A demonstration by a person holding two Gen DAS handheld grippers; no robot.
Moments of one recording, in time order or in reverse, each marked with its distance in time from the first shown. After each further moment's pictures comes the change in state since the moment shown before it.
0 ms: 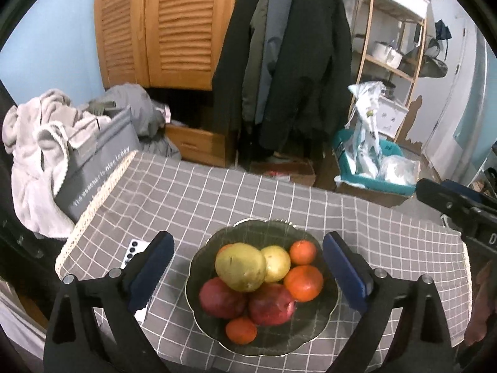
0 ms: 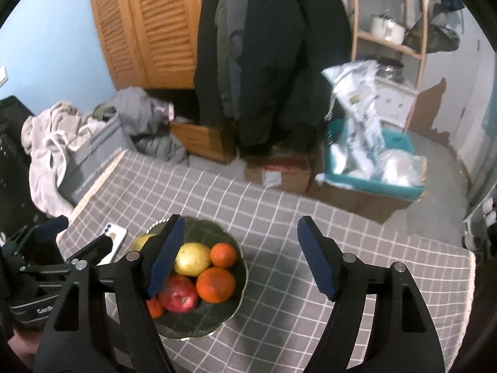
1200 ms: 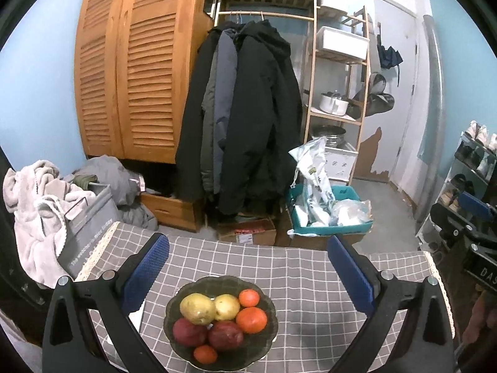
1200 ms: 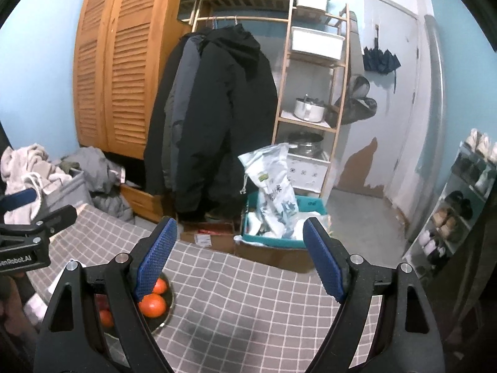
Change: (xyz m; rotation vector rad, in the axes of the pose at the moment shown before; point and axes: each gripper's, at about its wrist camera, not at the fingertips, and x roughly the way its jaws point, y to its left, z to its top) left arm -0.117 -0.072 0.031 0.094 -0.261 -0.110; right arm -0.158 -0.048 -0.015 -0.022 -0.323 -0.253
